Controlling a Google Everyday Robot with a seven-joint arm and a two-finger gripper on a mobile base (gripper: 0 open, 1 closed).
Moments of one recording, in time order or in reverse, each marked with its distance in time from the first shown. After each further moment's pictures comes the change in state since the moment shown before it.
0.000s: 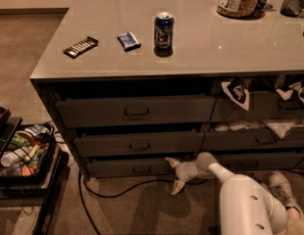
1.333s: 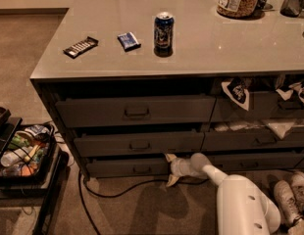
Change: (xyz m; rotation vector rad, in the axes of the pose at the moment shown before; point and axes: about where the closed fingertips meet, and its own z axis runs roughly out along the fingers) arm 0.005 -0.046 0.026 0.160 0.089 -0.103
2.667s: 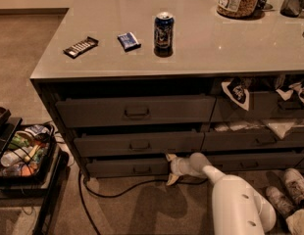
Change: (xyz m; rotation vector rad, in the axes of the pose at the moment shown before) arm 0.013 -0.005 0.007 0.007 0.027 0.011
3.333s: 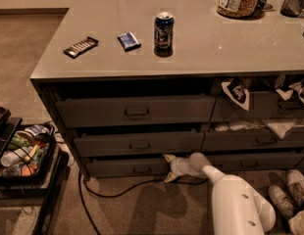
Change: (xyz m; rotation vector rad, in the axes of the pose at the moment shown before) arm 0.000 0.000 0.000 0.000 0.000 0.000
